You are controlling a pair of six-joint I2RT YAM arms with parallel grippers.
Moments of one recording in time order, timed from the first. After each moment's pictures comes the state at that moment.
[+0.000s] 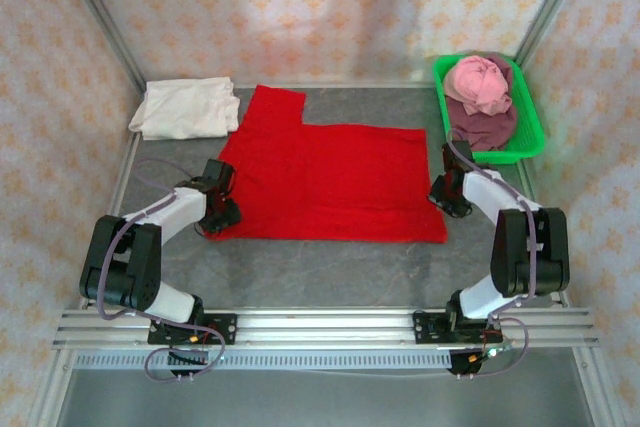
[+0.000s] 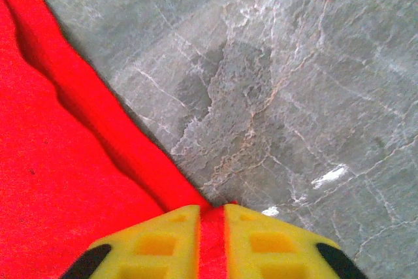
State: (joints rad) left arm -0.13 1.48 0.74 -0.60 -0.08 -0.62; right arm 0.02 1.52 0.89 -0.66 0.06 0.63
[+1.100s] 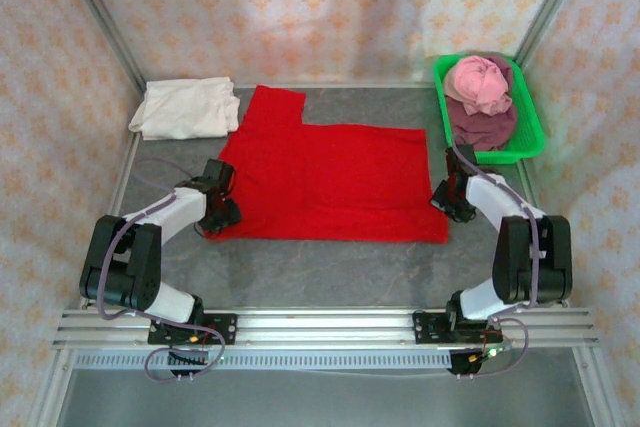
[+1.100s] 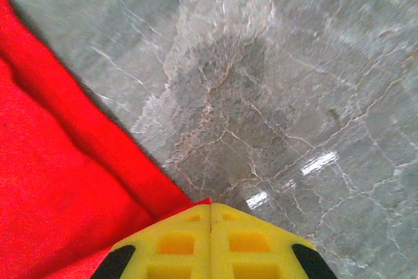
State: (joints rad) left arm -0.13 1.48 0.74 -0.60 -0.08 -0.62; right arm 0.00 1.47 0.87 -0.71 0.07 0.62
